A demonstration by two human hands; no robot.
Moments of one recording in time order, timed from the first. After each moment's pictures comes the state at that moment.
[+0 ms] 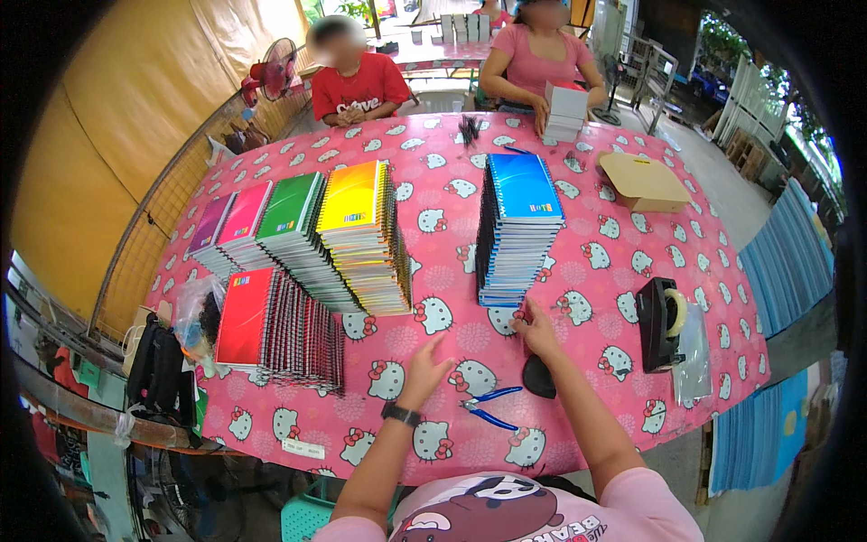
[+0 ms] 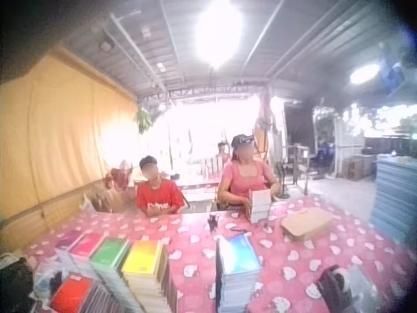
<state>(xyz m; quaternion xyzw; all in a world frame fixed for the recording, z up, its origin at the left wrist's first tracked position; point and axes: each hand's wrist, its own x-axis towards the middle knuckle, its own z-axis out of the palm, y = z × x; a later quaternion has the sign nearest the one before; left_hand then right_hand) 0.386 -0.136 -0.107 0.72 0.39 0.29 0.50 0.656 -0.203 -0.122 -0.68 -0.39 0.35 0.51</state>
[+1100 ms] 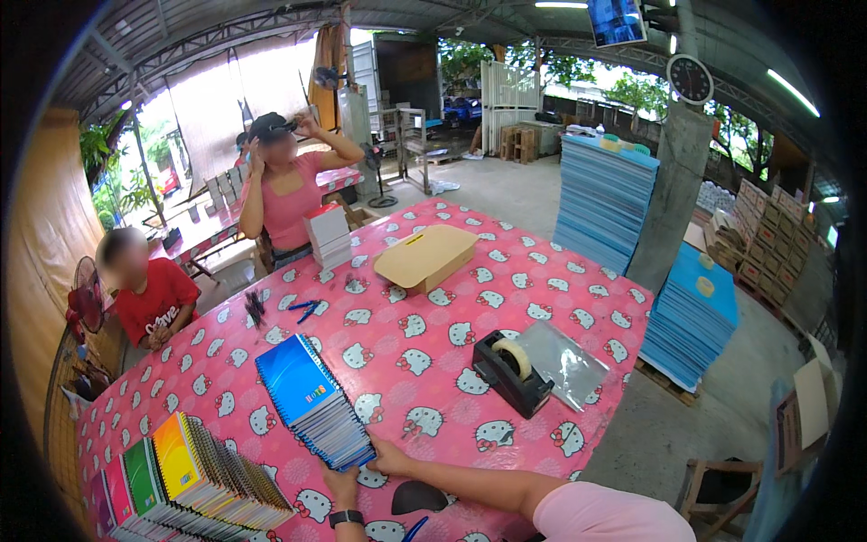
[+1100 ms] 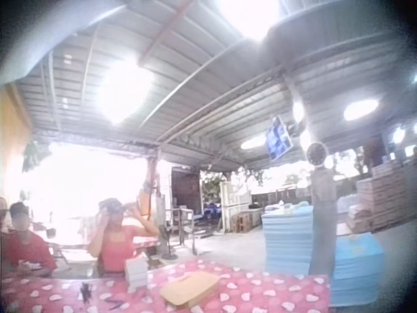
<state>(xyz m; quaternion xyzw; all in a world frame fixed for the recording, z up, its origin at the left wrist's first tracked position) 0.549 -0.062 -0.147 0.67 0.34 0.36 0.55 0.662 -0.168 -0.118 -0.66 -0.39 0.28 0.58</state>
